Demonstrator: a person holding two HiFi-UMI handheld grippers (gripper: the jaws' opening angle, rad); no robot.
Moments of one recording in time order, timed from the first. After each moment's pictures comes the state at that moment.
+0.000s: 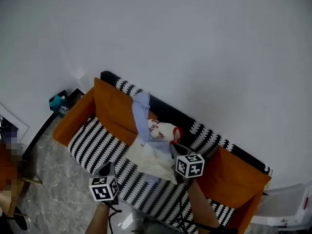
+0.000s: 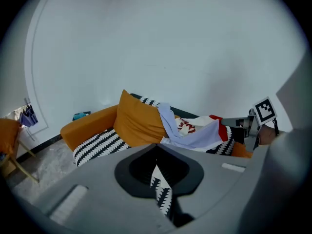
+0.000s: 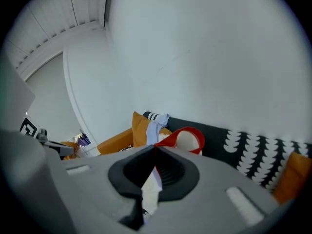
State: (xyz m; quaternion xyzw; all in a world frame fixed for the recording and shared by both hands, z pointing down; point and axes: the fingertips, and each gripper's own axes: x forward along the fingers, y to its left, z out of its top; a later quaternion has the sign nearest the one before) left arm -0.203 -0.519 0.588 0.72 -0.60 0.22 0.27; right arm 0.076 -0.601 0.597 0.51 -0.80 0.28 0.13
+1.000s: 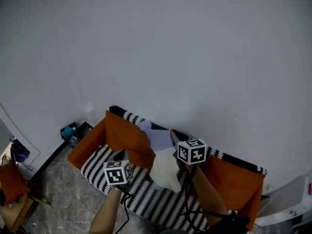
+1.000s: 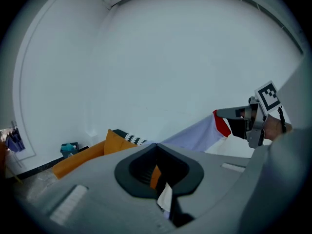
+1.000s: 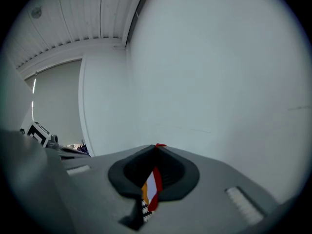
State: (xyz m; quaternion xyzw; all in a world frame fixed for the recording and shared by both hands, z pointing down) left arm -0.172 -0.548 0.396 0.79 -0.58 0.13 0.17; right arm 0.049 -0.590 0.343 0.53 -0.83 0.14 0.07
